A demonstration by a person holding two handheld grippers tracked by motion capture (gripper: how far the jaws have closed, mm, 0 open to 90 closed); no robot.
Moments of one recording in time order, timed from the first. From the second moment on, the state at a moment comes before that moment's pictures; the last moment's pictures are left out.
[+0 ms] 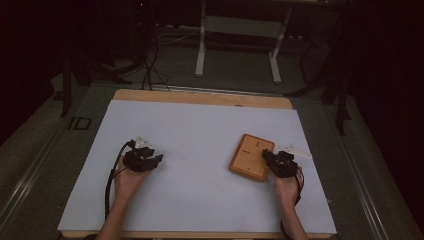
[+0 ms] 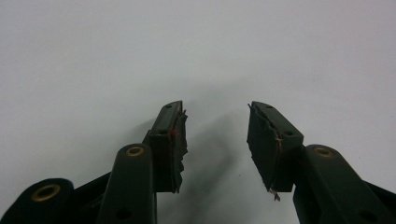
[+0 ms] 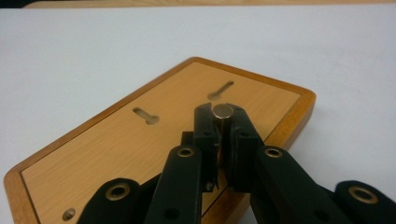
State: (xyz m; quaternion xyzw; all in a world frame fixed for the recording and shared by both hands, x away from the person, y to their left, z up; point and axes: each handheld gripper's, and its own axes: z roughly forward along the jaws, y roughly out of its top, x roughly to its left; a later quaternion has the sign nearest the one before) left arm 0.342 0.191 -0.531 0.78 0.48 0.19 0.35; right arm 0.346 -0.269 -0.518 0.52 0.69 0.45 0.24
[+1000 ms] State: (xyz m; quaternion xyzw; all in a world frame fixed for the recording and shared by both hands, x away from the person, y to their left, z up) left arm 0.341 0.196 -0.529 0.78 0.48 0.18 0.37; right arm 0.343 -0.232 -0.502 0.43 0.72 0.47 0.26
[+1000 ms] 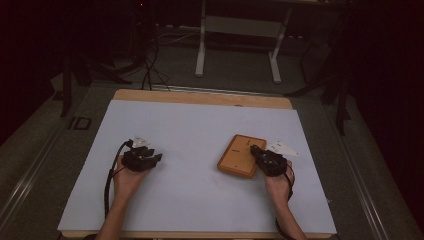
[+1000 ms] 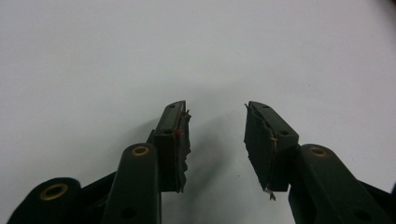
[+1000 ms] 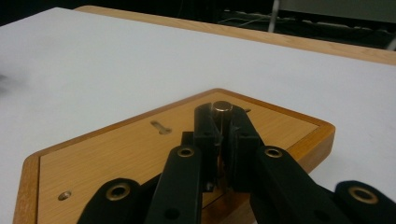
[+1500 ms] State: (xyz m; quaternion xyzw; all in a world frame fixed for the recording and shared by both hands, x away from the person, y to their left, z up) left arm 0.341 0.201 -0.528 0.77 0.49 0.19 0.37; right arm 0.341 -0.180 -0.496 0.37 0.75 0.50 0.22
